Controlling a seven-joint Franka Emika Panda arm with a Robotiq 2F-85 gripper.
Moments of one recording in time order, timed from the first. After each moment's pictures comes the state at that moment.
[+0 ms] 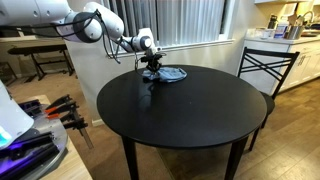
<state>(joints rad) 0.21 1.48 0.03 -0.58 -0.19 2.24 -0.30</state>
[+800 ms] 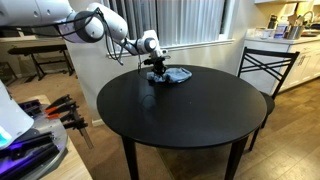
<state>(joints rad) 0.18 1.49 -0.04 -0.59 -0.19 2.21 -0.13</state>
